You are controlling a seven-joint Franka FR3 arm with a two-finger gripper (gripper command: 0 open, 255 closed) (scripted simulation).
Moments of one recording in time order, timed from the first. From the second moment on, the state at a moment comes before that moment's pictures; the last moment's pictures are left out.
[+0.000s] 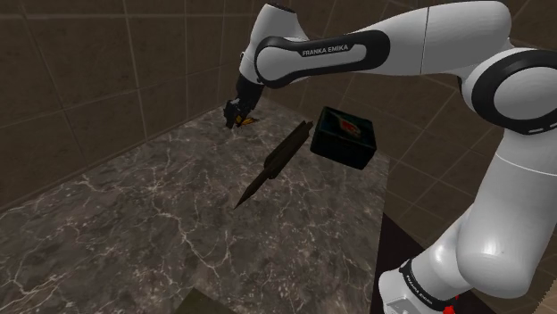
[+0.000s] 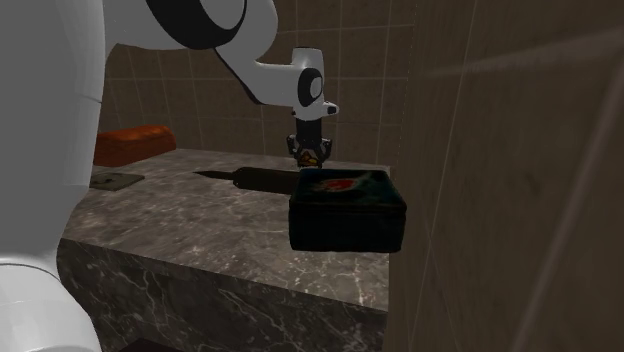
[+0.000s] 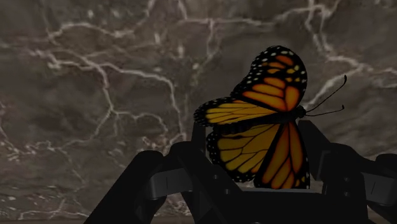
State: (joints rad) arm 0.15 0.35 0.21 -1.69 -0.02 2.23 -0.06
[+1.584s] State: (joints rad) arm 0.15 0.30 0.22 -1.52 -0.01 2.01 -0.06
